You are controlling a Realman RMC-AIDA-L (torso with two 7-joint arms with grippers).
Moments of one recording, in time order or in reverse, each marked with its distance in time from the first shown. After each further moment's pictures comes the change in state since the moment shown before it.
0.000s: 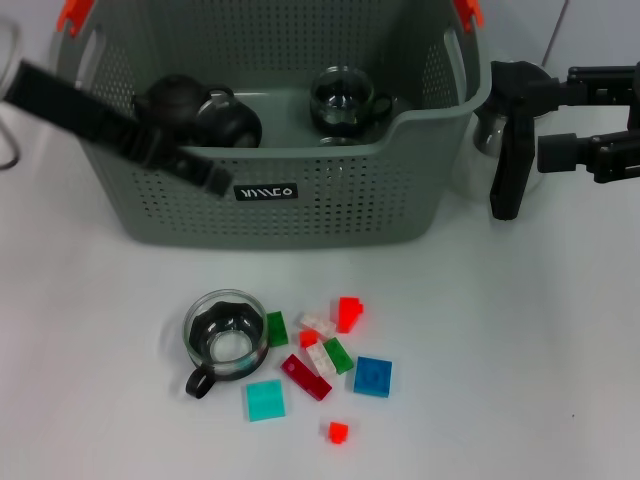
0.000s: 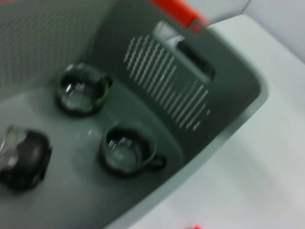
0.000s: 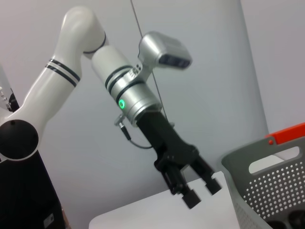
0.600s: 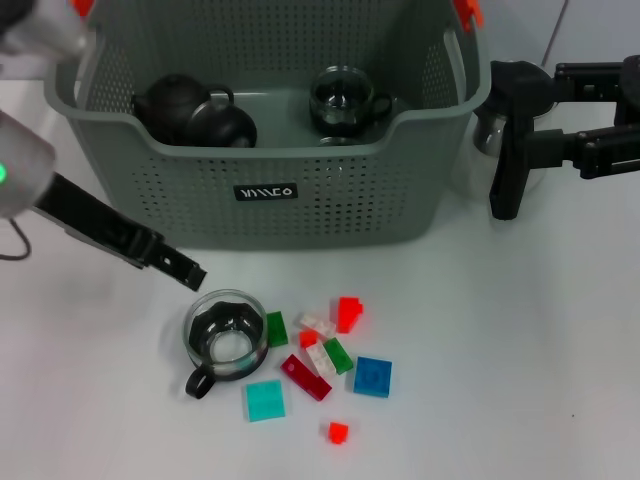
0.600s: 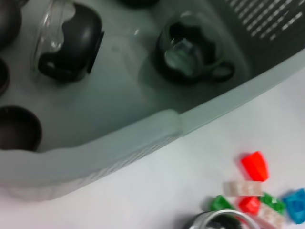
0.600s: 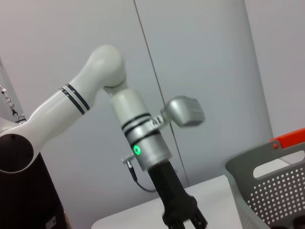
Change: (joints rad) left arm 0.062 -0.009 0.137 -0.254 0.160 -0.177 0.020; right arm 0.011 0.013 -0.001 0.004 0.001 0.008 0.001
